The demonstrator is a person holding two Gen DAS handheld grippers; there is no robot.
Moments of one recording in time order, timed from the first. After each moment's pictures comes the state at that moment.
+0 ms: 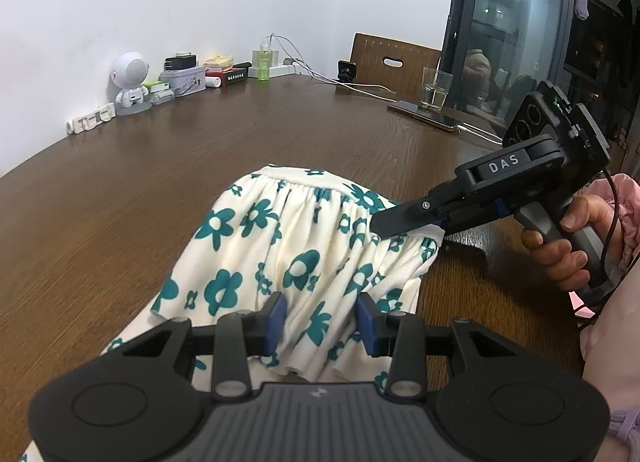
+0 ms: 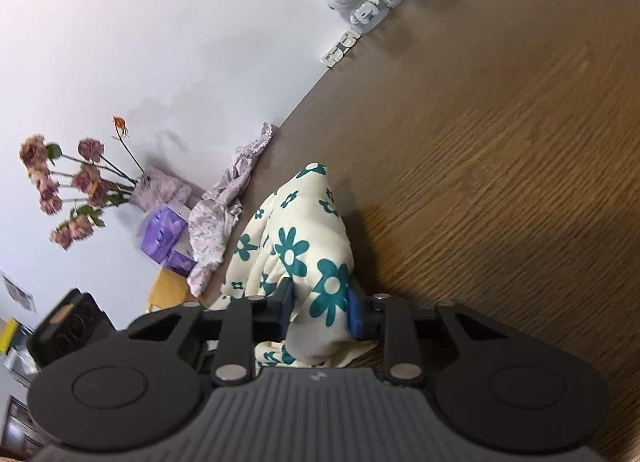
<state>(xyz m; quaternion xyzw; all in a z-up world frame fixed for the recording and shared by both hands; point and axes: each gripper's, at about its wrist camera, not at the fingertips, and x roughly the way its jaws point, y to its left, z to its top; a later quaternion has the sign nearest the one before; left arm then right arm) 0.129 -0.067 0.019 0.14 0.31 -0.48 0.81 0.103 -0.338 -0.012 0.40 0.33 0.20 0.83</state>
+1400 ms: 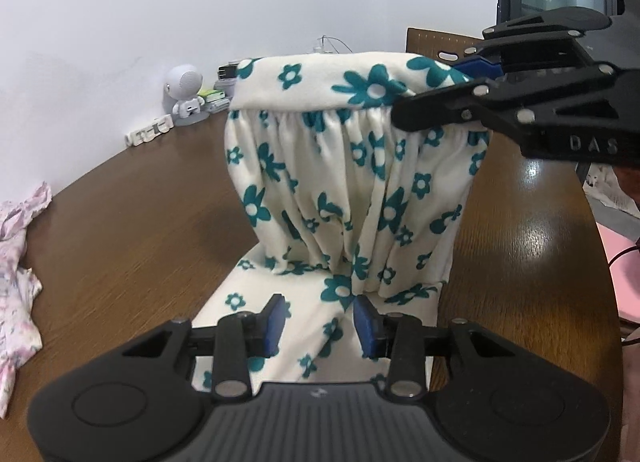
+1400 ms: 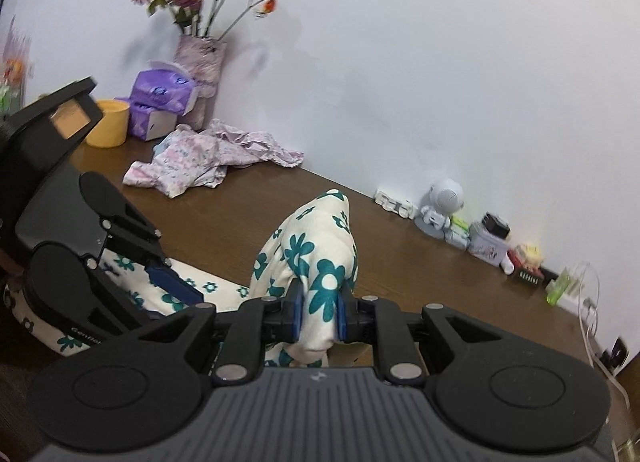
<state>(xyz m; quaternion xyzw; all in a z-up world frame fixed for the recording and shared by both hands) 0.120 -0.073 0.039 0.18 0.30 -0.39 0.85 0.074 -0.204 0.131 -0.21 0.20 0.16 0.94</state>
